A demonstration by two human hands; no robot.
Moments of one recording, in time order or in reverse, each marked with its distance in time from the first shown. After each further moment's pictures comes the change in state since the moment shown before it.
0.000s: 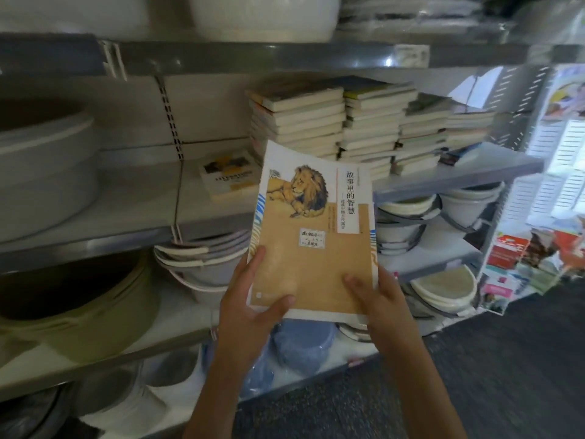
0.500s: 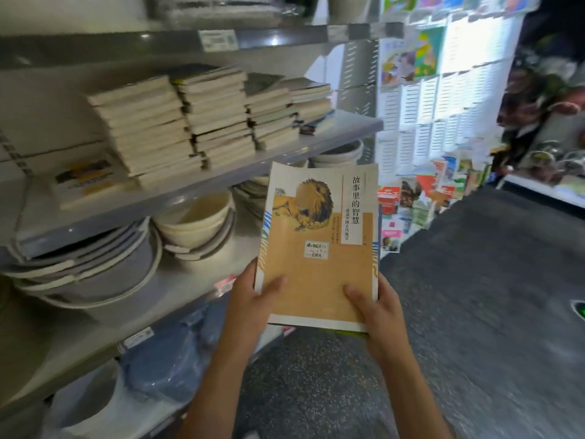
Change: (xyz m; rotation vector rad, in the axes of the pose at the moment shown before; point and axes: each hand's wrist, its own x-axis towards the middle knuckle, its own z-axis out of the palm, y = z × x) left_hand -0.091 0.072 0.197 -0.313 -0.367 -0.247; right_hand -0.141 0.009 -0.211 0.106 0.388 0.021
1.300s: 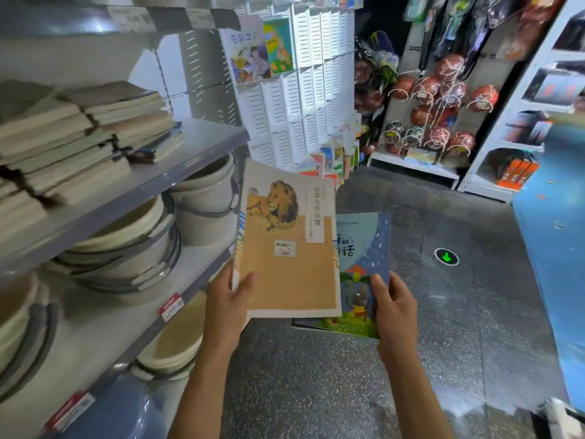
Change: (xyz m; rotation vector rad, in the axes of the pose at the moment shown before) left_hand 0.202 -0.055 0.228 0.031 -0.266 0.031; right_hand 0.157 -0.040 -0.194 -0.129 0.724 -0.104
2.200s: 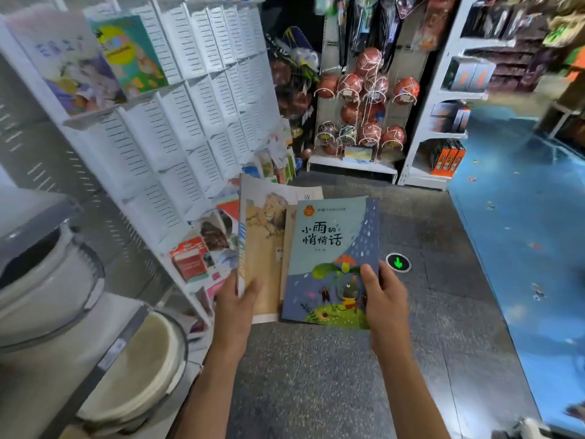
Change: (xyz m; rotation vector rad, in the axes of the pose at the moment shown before) left_hand 0.251 -0.035 0.354 -0.091 -0.215 -0.055; right_hand 0.367 -0.013 -0.090 -0.048 0.168 -0.089
